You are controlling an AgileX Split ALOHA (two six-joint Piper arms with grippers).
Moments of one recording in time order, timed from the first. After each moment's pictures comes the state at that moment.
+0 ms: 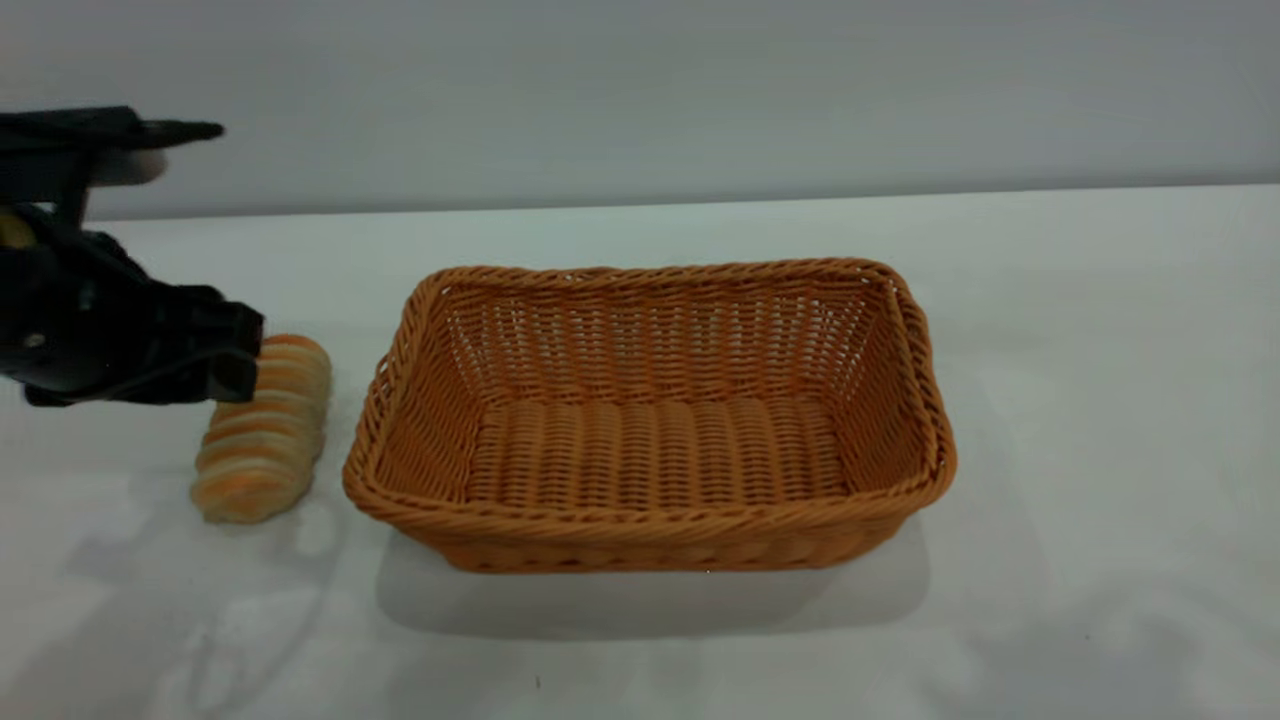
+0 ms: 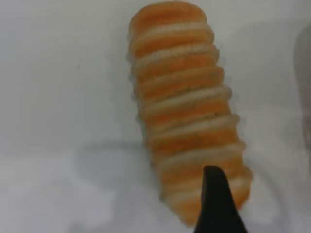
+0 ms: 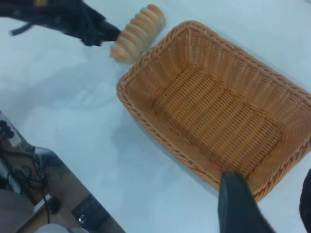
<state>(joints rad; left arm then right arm) -0.14 1.85 -0.66 0.09 -0.29 -0.21 0.31 1.09 -1.09 0.55 0.93 -0.56</state>
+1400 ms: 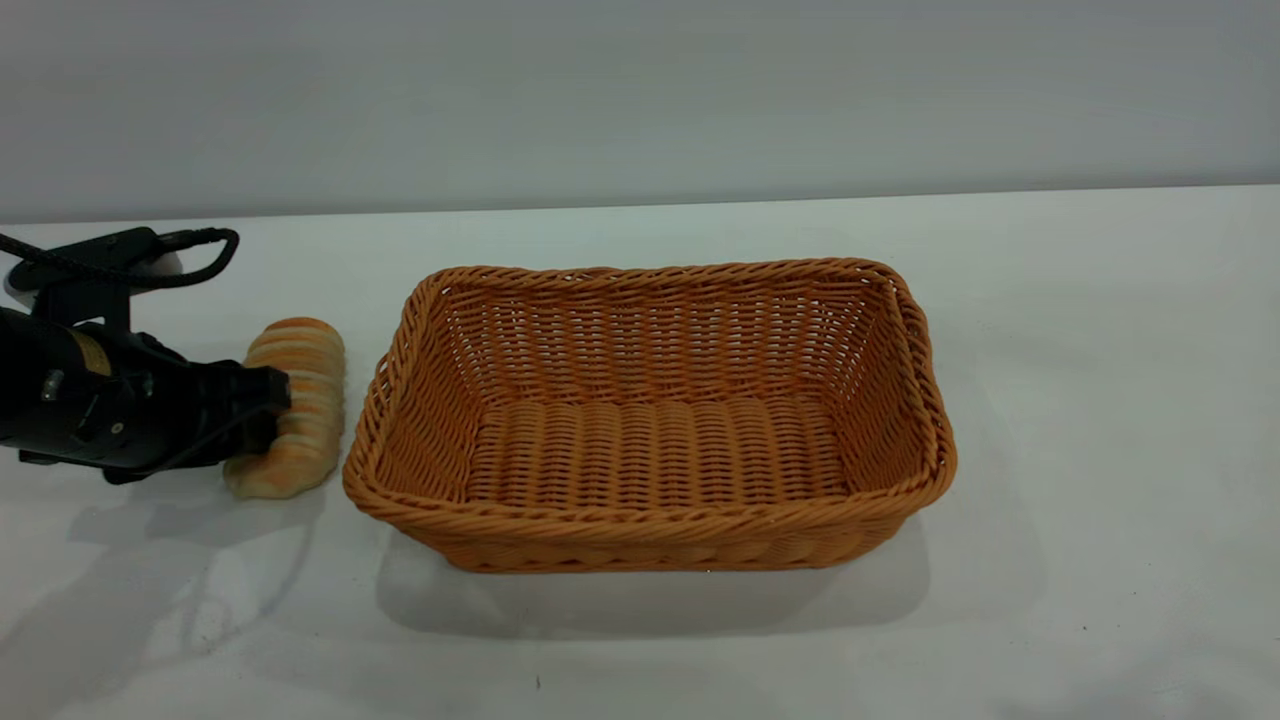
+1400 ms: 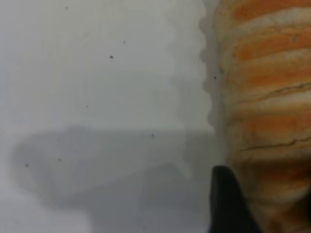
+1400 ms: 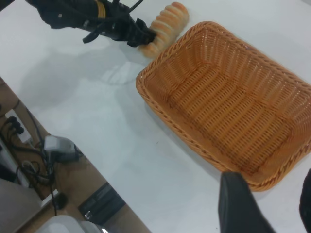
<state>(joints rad) -0.03 2.20 -0.76 0.23 -0.59 -0.44 0.31 1.00 -1.09 0.54 1.01 -0.54</state>
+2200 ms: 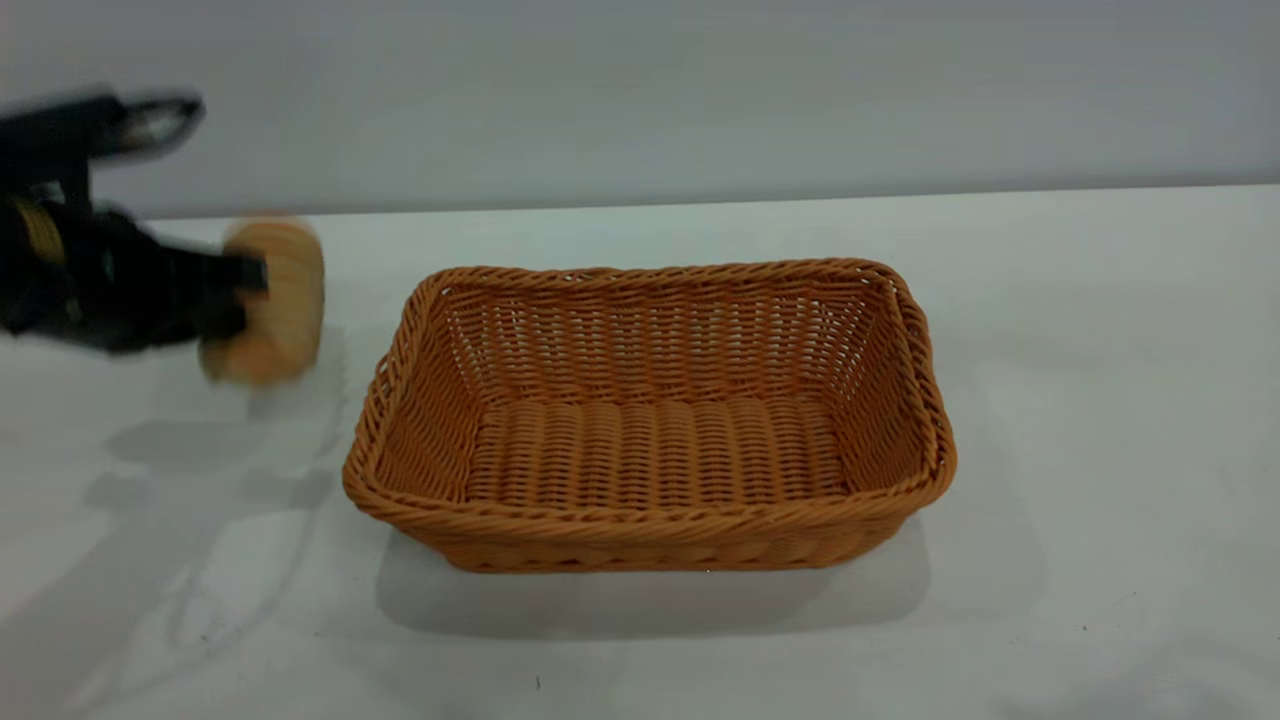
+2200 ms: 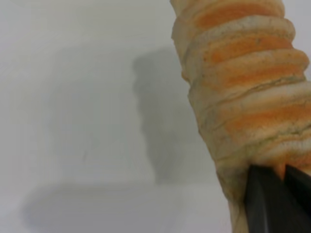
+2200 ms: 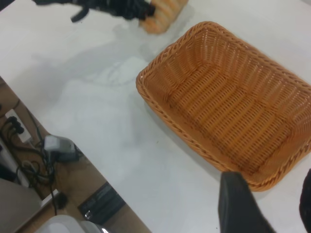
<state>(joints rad) -0.03 1.95 -0.76 0.40 -0.53 -0.54 0.31 1.00 -1.09 0.54 1.01 -0.54</state>
